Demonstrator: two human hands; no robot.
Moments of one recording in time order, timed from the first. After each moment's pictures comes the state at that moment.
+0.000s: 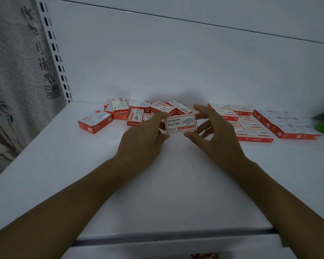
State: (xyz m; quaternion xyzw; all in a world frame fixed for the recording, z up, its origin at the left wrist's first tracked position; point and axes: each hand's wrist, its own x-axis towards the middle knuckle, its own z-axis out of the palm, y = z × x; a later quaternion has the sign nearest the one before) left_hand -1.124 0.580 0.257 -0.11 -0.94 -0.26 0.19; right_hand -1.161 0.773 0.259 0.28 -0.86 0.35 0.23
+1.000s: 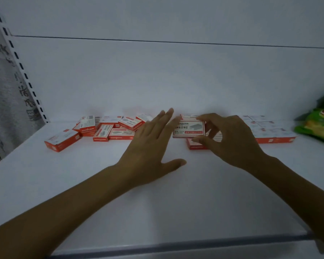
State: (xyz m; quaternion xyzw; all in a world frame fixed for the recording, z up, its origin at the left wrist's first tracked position) left_hand -1.123 0.673 0.279 -0.23 -0.94 -0.14 0.20; right_hand -1.164 0.885 0.299 0.27 -0.90 0.19 0.27
